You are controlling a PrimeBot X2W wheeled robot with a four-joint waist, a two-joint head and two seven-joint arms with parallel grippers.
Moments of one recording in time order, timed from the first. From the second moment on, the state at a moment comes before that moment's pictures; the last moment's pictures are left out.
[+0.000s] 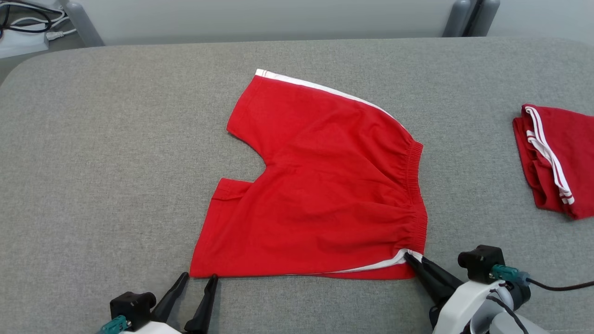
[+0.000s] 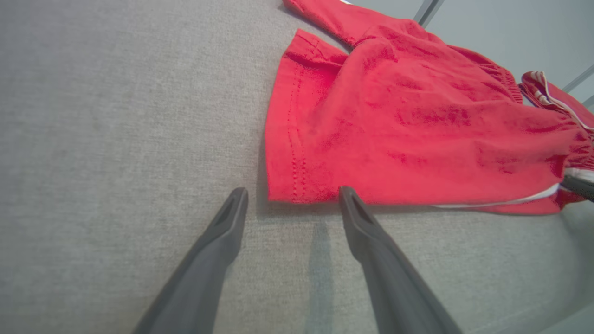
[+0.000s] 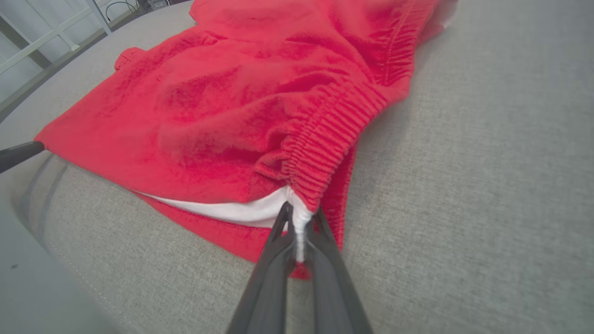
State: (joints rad) left arm -0.07 0.21 -0.35 0.49 -0.57 -0.12 -0.26; right arm -0.35 -0.36 0.81 0.53 0.73 0.13 -0.24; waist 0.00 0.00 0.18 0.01
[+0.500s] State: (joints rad) left arm -0.16 0.38 -0.64 0.47 -0.78 -0.12 -0.26; right arm -0.39 -0.39 0.88 0.54 0.79 0.13 -0.25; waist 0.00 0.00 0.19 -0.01
